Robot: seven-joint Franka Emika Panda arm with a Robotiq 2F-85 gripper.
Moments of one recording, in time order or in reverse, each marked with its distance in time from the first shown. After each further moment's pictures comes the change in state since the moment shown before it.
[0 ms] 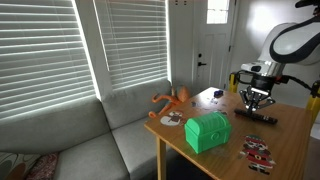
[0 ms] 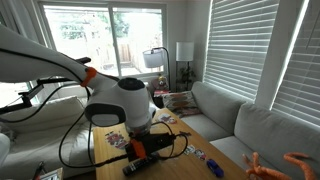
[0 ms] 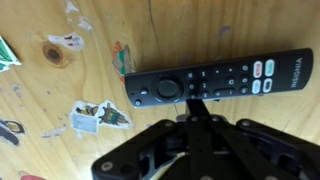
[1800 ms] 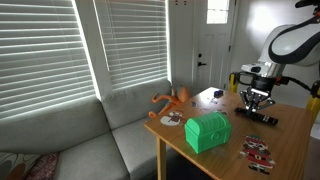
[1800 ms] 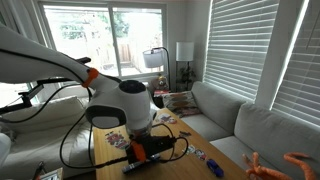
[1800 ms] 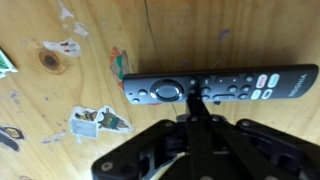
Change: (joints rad) arm -0.018 0.014 0.008 0.002 0.027 0.000 -0.011
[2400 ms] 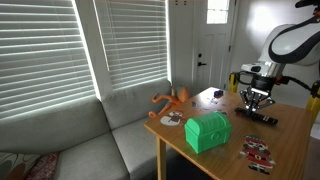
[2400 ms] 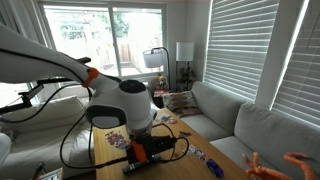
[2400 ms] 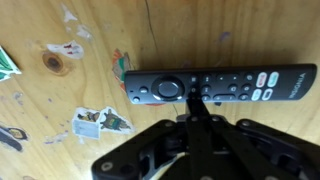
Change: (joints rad) arm -0.009 0.000 0.005 0.003 0.000 0.000 0.000
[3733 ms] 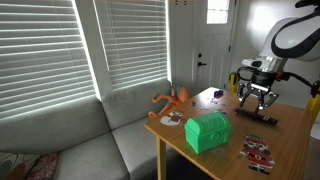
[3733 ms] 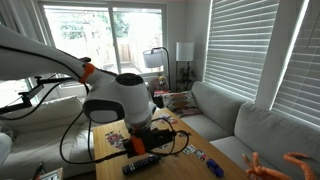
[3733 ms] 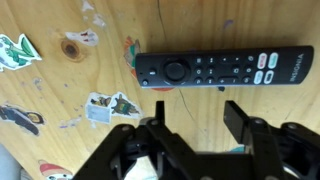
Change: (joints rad) arm -0.015 -0.041 0.026 0.006 -0.003 -0.012 0.025
